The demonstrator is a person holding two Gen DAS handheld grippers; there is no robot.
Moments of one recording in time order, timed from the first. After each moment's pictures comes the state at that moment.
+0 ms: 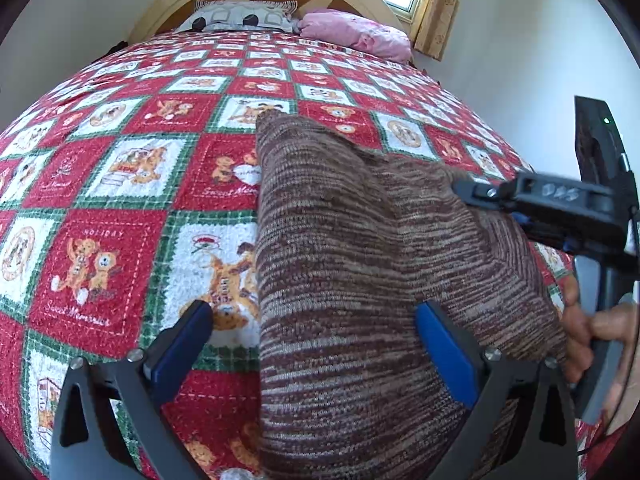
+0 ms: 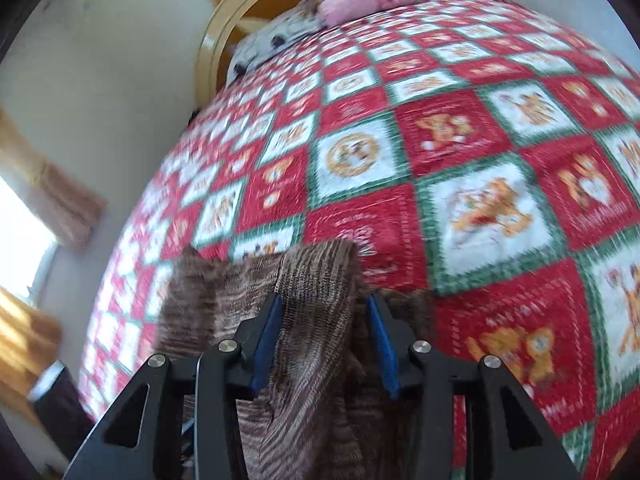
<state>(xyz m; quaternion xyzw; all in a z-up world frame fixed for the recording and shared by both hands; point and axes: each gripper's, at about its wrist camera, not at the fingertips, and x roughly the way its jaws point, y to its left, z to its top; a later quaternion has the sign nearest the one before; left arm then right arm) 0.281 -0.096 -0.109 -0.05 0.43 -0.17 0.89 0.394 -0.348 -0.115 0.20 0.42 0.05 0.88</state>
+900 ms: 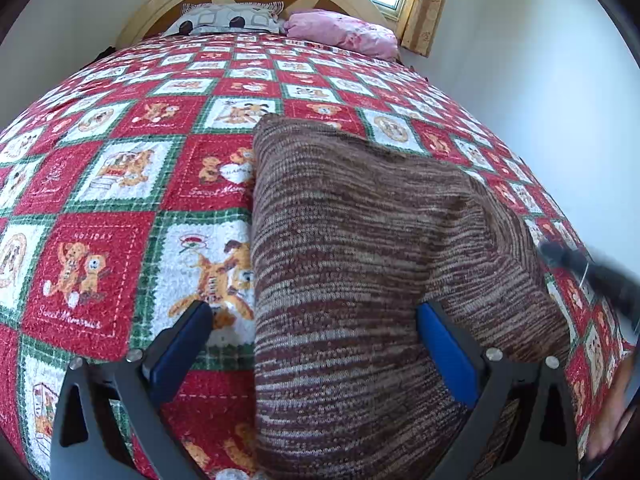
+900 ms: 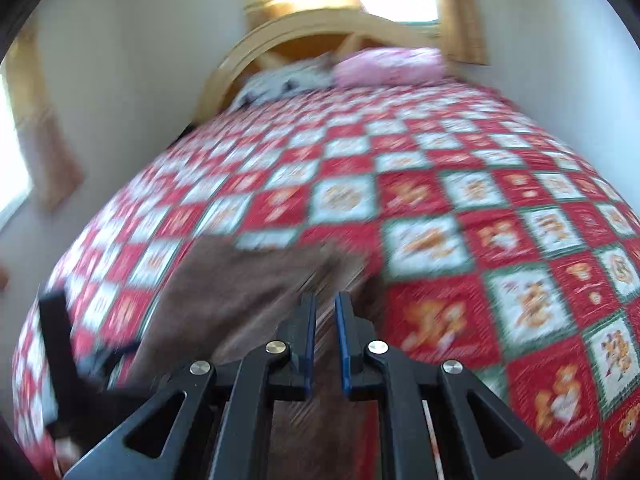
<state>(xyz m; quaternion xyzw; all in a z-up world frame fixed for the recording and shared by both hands) 0.282 -0.101 -0.110 -0.04 0.43 -0.19 0.88 0.292 -0.307 -0.081 0.07 0.37 0.02 0.93</state>
